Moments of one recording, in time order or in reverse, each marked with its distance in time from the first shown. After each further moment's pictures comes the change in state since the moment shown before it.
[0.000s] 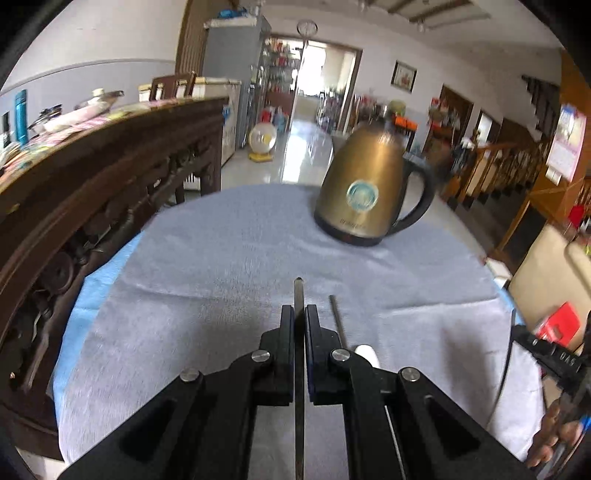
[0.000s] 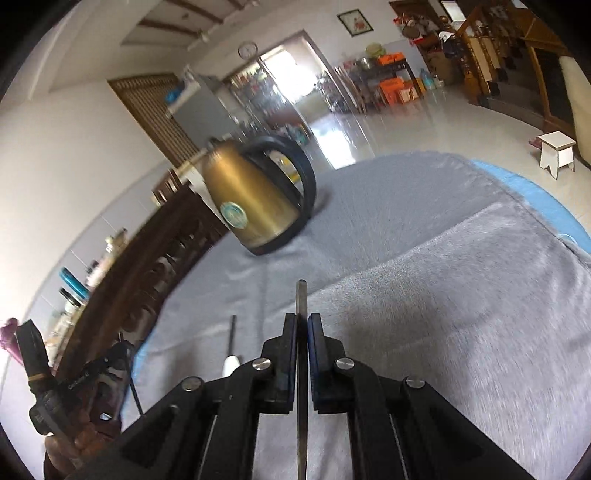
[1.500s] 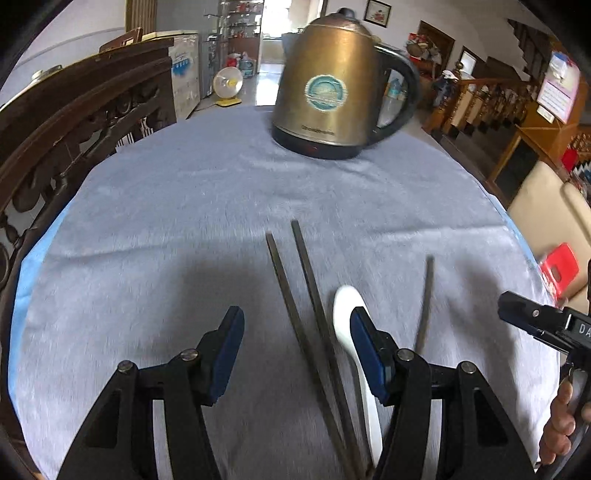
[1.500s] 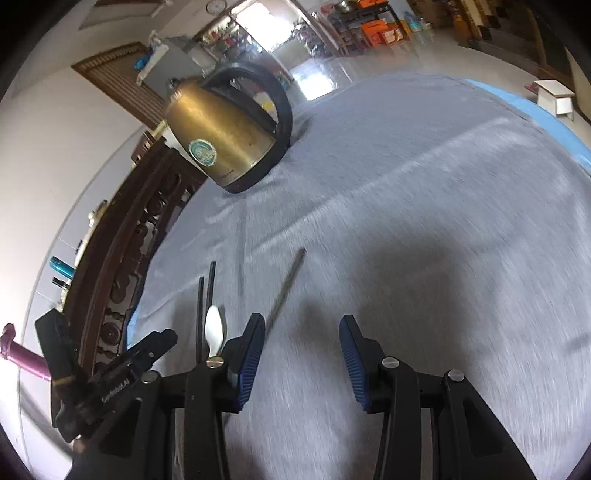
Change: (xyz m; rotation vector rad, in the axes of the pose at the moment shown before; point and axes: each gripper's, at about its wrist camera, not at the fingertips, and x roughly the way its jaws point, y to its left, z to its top) left arm 0.105 -0.042 -0.030 0.118 0.277 -0.030; right arm 0.059 -0.017 -0.016 0.084 0.272 -0.030
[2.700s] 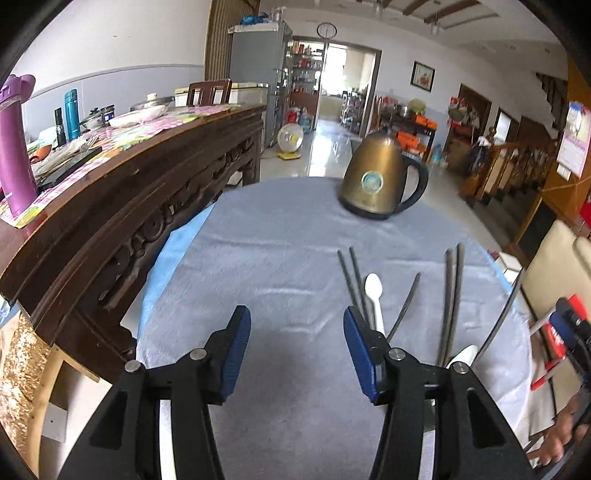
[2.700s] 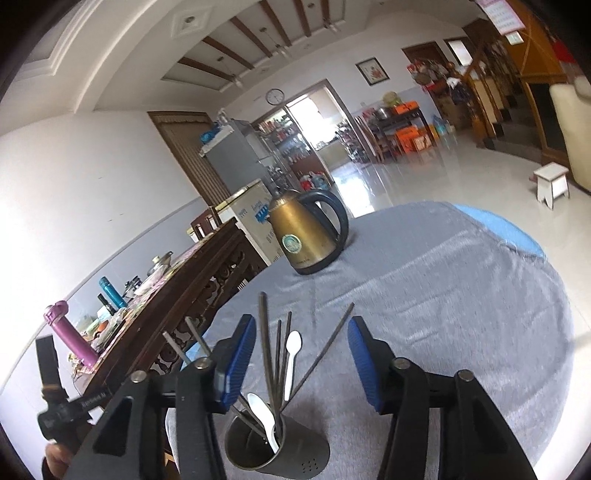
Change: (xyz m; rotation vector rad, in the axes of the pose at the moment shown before) left arm -0.223 0.034 -0.111 -0.129 -0.238 0.156; right arm -0.206 0.049 -0.121 -0.131 -0.458 0.092
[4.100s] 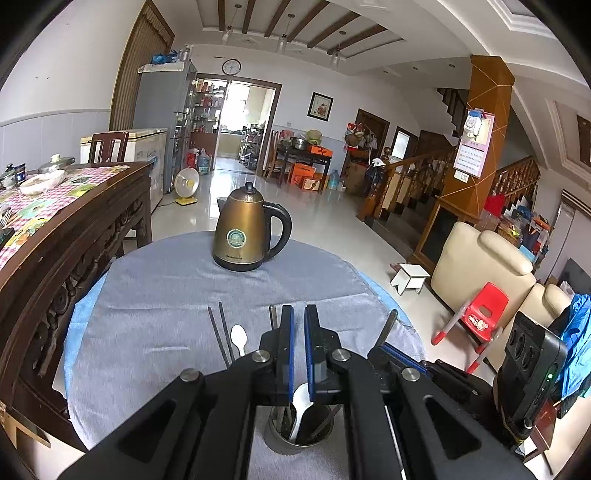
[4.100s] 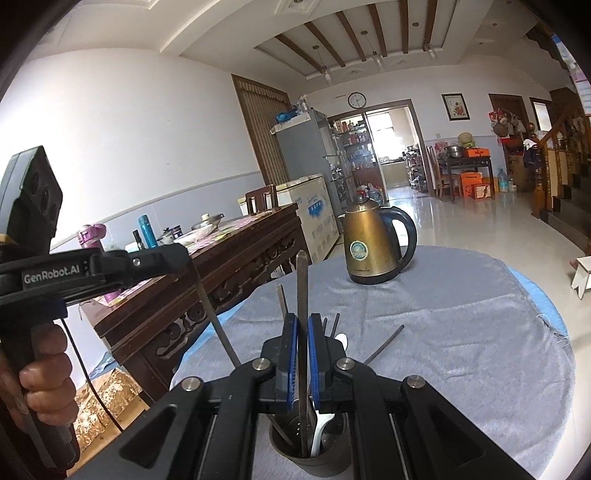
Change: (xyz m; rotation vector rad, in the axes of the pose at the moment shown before) left arm -0.092 -0.088 0.033 0.141 -0.162 -0.402; right arm -0.010 0.094 -0.016 -0.350 0.003 0.125
